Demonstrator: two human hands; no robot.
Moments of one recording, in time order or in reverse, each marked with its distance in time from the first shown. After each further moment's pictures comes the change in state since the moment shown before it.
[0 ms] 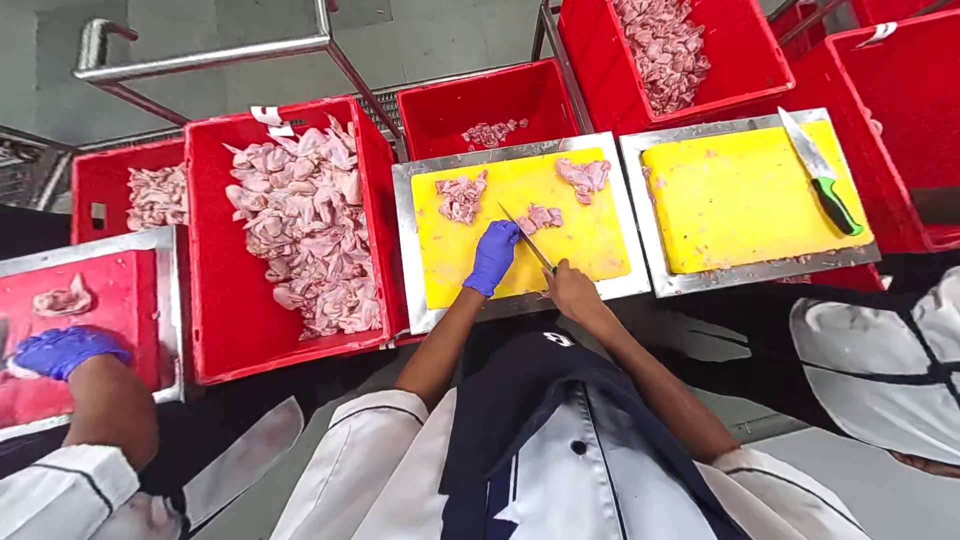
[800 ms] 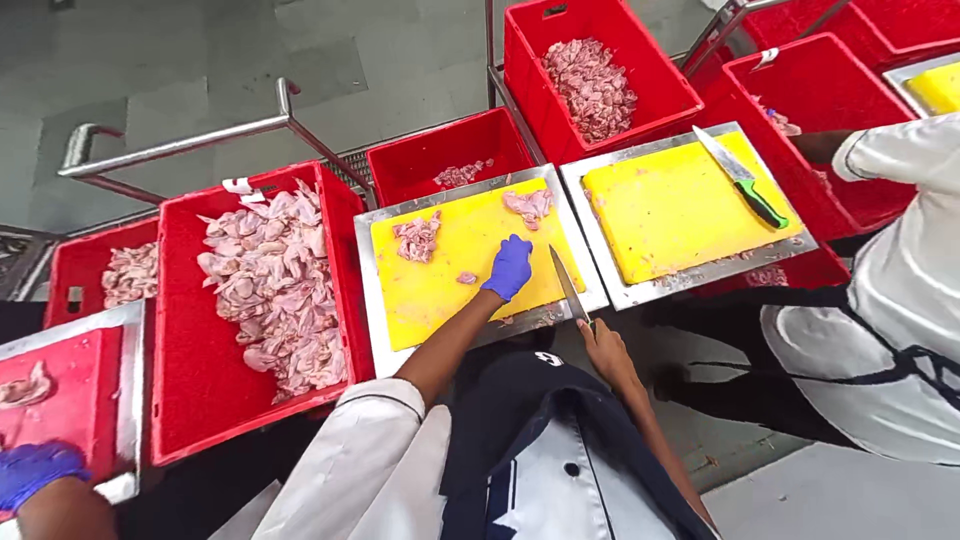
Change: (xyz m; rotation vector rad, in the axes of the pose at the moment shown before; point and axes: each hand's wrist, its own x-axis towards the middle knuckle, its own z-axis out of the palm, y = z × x) left_hand 0.065 0.115 0.058 0.332 -0.548 -0.130; right_hand -0.055 0.160 0.028 0.398 0.138 0.215
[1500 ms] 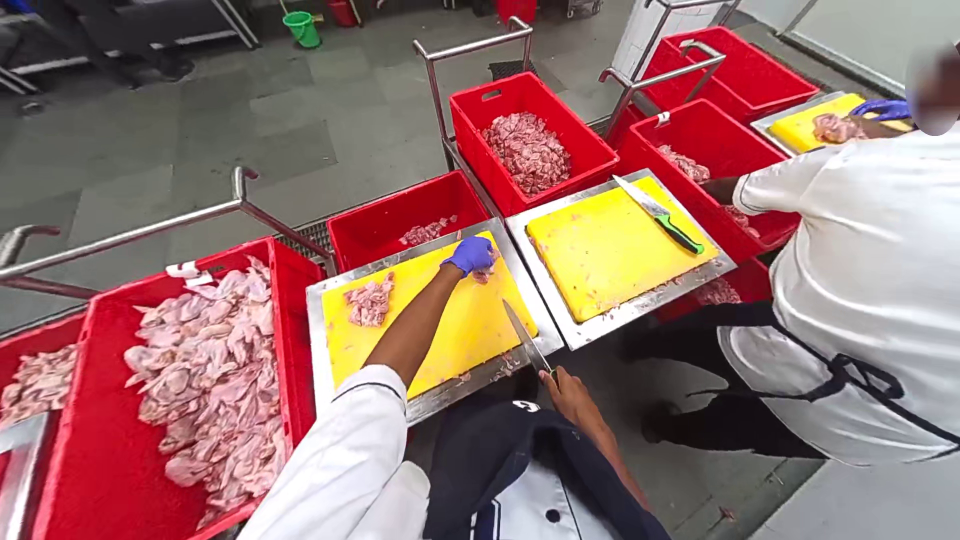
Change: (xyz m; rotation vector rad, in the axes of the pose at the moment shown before) left_hand 0.139 0.018 -0.074 0.176 -0.131 0.140; right_hand 0.006 0.030 -0.007 0.083 -0.089 -0.043
